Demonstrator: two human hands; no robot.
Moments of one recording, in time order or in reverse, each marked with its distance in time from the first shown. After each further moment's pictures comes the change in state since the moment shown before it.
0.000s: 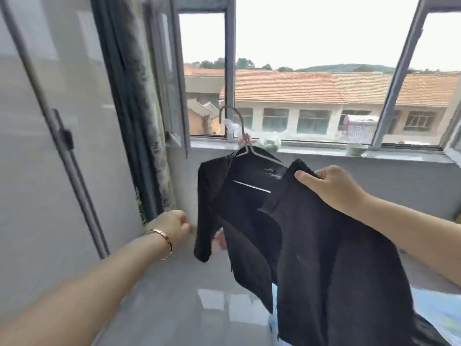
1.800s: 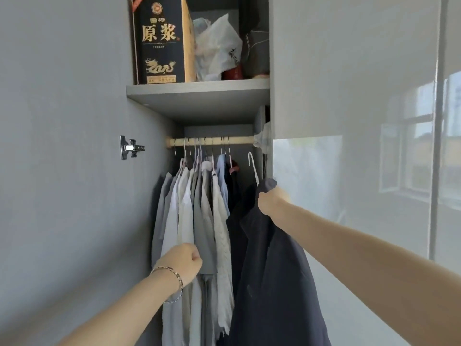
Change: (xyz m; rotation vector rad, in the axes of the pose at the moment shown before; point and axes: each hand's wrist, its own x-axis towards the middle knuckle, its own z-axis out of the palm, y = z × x) left_hand -0.859 -0.508 -0.389 0.154 0.687 -1.244; right_hand -0.687 -0.817 0.281 0.170 -0.912 -0.985
